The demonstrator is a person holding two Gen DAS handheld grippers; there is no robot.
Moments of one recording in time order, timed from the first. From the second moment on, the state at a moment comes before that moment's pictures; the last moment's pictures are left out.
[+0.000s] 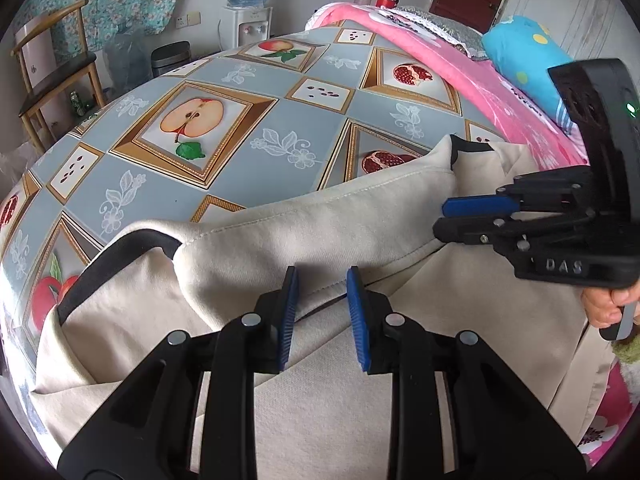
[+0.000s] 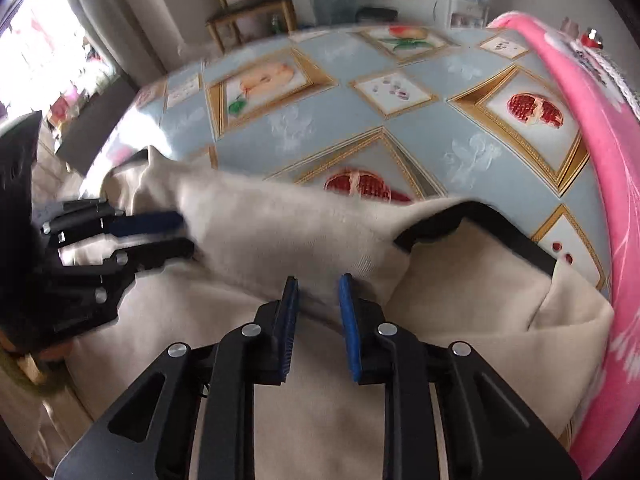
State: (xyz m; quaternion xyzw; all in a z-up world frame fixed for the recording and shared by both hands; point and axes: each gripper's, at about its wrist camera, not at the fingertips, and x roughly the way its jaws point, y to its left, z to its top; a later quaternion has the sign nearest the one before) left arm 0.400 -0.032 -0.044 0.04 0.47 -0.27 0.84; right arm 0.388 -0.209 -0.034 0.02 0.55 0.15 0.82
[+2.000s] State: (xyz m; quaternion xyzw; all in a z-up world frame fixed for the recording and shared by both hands) left arm 0.405 -0.019 -0.047 0.10 0.46 -0.18 0.86; right arm 0.400 -0.186 -0.026 0.01 0.51 0.13 0.85
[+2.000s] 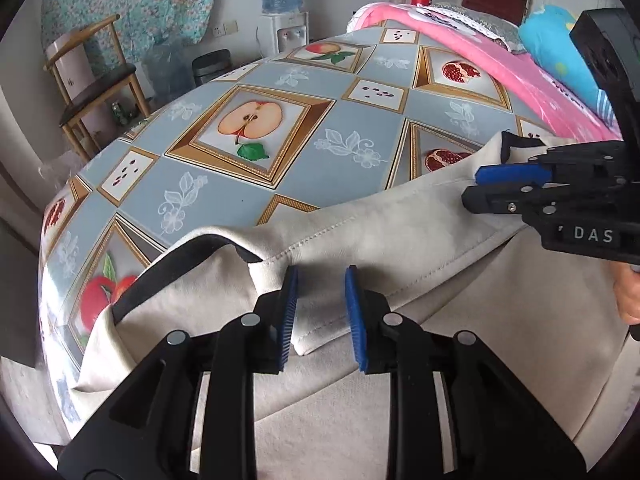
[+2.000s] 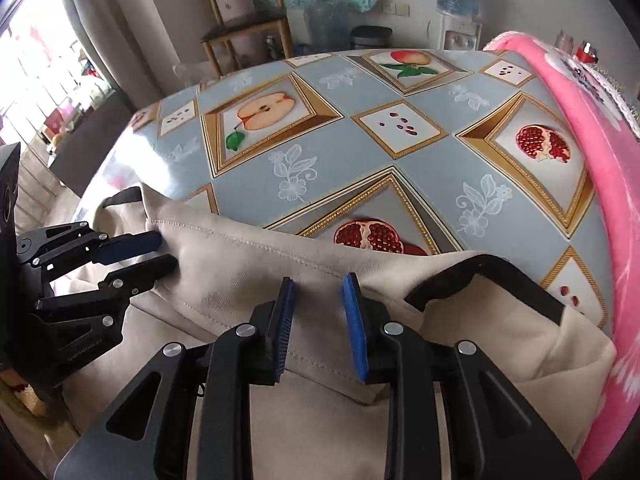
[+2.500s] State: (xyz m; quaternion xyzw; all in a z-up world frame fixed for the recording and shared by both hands) left arm 0.405 -0.012 -0.047 0.08 0.46 -0.20 0.86; right arm 0.382 -0.176 -0.012 0.02 0.49 0.11 0.86
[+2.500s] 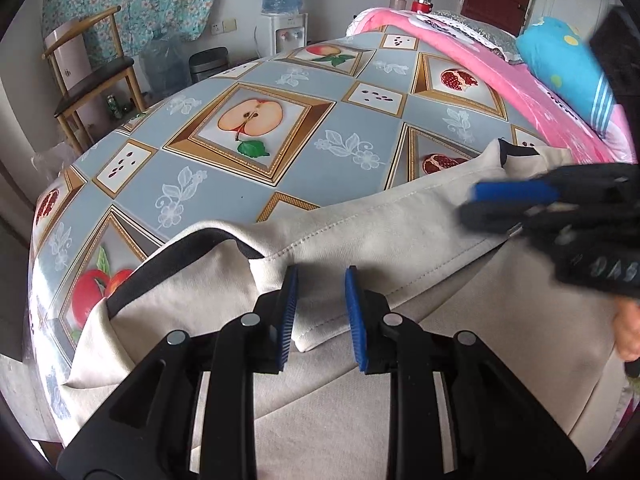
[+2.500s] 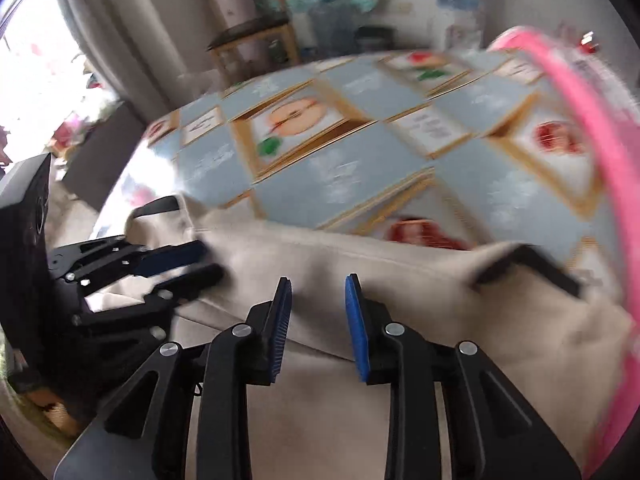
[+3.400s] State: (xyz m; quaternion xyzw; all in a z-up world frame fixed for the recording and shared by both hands) left arm 0.161 0.073 0.050 0.04 0.42 -0.09 0.90; right arm 0.147 -0.211 0.033 0.09 0.45 0.13 0.88
